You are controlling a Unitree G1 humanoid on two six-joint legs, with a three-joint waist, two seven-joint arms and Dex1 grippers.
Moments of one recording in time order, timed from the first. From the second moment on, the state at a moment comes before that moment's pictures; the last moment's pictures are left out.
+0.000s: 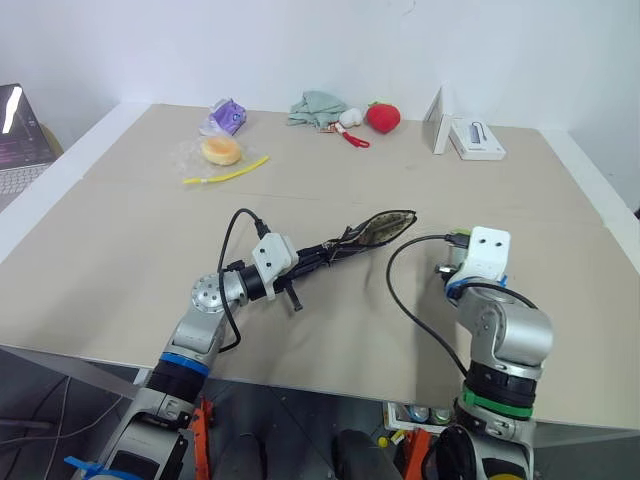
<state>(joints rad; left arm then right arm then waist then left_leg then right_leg) -0.50 0.25 -0.18 0.26 -0.17 -0.22 -0.83 -0.51 -0.19 -0.35 -0.24 0.00 1.12 -0.09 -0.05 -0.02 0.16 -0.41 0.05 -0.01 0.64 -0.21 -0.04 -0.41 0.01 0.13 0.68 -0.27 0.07</state>
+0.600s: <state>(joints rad) -0.53 0.24 -0.20 0.25 -0.20 -0.20 -0.93 -0.52 -1.17 -0.16 -0.15 0.33 0.41 1.24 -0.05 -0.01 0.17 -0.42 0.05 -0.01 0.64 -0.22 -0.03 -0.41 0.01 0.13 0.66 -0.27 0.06</state>
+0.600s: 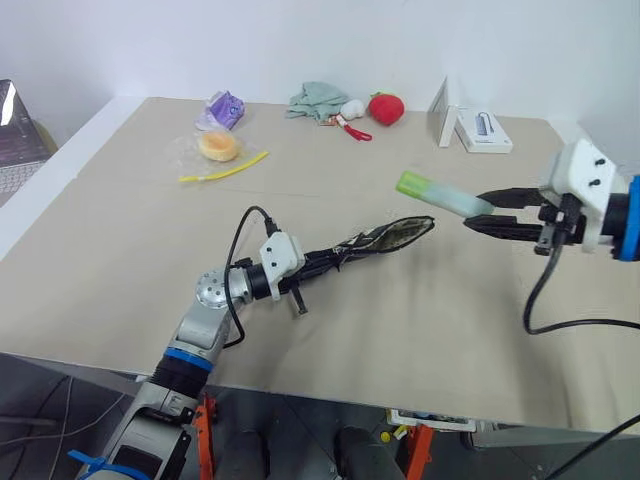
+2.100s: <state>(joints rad) -0.56 0.17 -0.28 0.22 -0.18 -0.18 -0.99 -0.65 -1.04 0.07 -0.15 0.17 0.24 1.32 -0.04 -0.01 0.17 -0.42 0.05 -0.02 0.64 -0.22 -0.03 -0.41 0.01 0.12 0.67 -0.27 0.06</state>
